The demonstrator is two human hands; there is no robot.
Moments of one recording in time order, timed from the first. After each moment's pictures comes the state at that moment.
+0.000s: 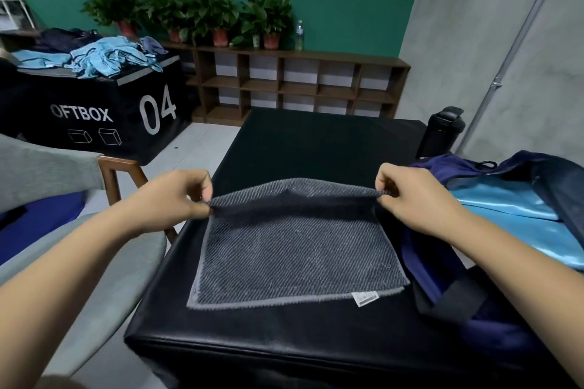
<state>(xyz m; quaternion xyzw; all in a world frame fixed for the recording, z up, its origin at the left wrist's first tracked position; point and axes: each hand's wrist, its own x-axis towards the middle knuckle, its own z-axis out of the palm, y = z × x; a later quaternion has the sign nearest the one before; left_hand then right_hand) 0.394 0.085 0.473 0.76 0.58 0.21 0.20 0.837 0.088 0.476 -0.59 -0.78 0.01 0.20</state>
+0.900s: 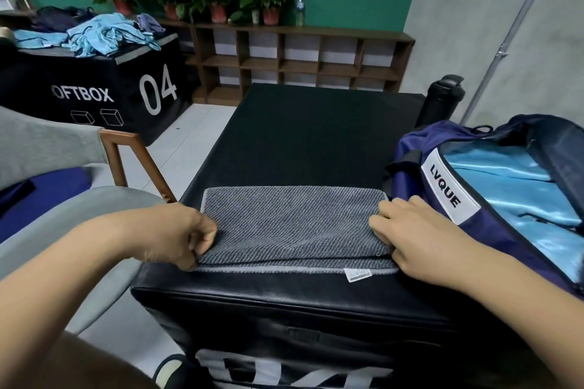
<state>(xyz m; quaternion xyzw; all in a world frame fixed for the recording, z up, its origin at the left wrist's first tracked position) 0.405 0.023 0.439 0.82 0.52 -0.12 0.21 0.837 -0.012 0.416 -0.45 -0.87 -0.18 -0.03</state>
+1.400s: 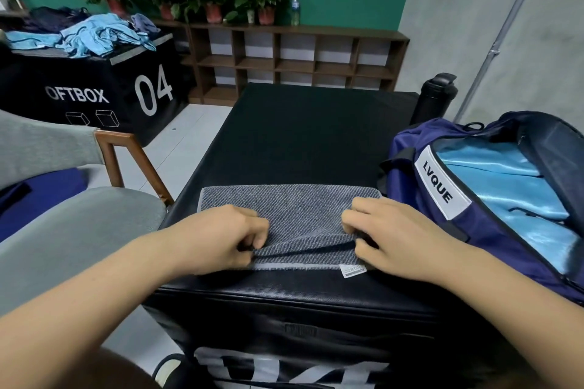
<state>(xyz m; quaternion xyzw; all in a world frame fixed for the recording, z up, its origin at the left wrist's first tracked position) 0.471 0.008 0.423 0.91 0.40 0.02 0.12 0.809 -0.023 0.431 -0.44 -0.90 -0.04 0.05</state>
